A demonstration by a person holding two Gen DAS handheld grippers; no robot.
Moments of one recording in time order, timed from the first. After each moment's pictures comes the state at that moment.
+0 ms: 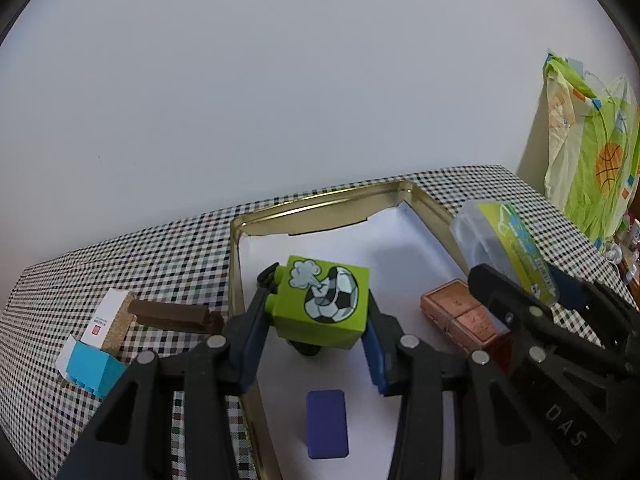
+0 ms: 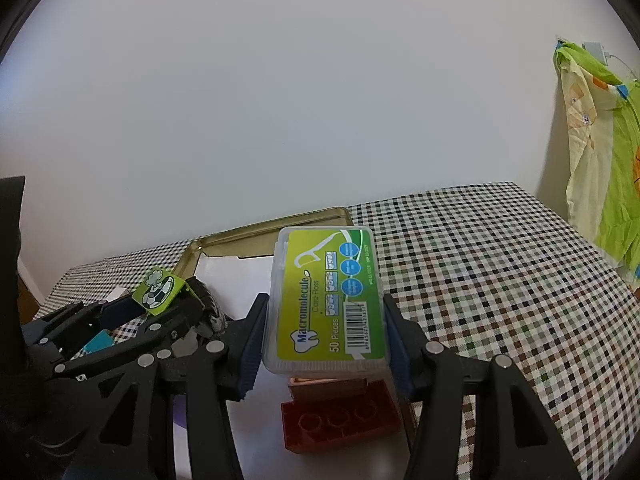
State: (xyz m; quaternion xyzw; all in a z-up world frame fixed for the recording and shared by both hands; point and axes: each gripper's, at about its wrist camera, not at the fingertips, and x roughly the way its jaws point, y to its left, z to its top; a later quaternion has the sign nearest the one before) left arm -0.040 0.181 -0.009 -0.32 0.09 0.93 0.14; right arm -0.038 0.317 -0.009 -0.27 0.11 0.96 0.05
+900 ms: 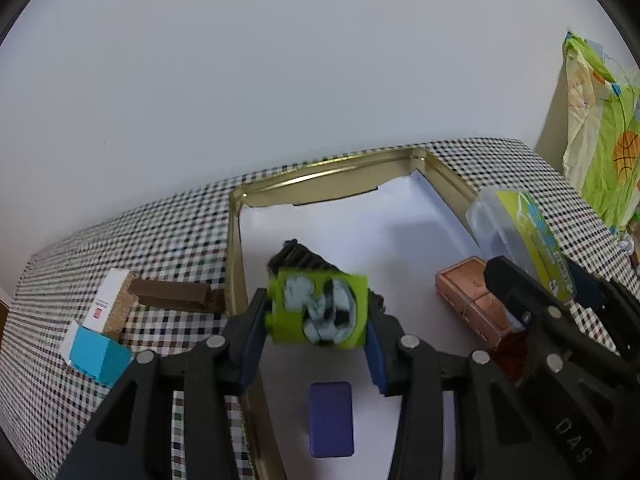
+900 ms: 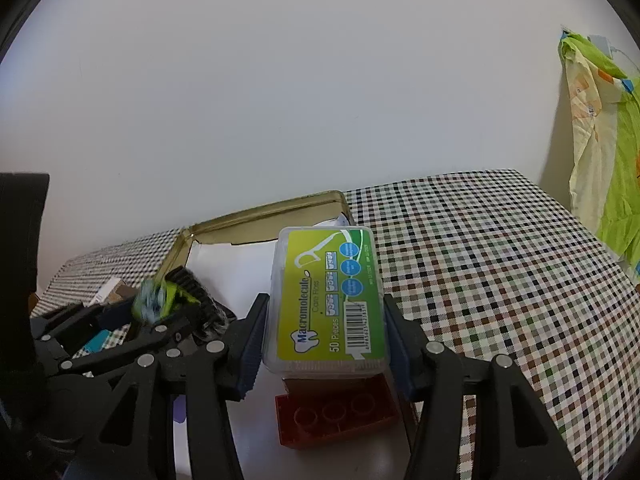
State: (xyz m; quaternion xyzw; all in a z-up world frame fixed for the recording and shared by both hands) left arm -0.049 0.188 -0.021 -0.38 0.10 0.91 0.12; right arm -0.056 0.325 -0.018 -0.29 0.11 0.95 0.05
